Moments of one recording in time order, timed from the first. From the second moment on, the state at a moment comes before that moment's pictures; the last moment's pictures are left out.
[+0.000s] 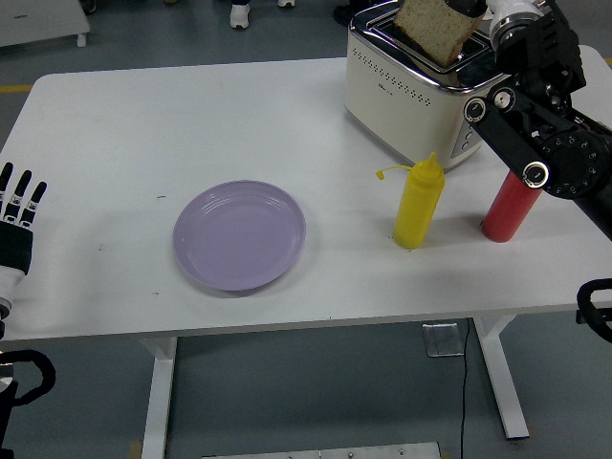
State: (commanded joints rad) left arm -0.03 0.18 -1.59 -1.38 0.42 0.00 -0.19; right arm 1.06 -0.15 0.91 0.85 -1.79 -0.40 -0.37
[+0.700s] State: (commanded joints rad) left arm -0.03 0.18 -1.59 -1.37 0.42 0.00 -0.19; right arm 1.06 -0.15 0.90 0.83 -1.74 -0.27 -0.29
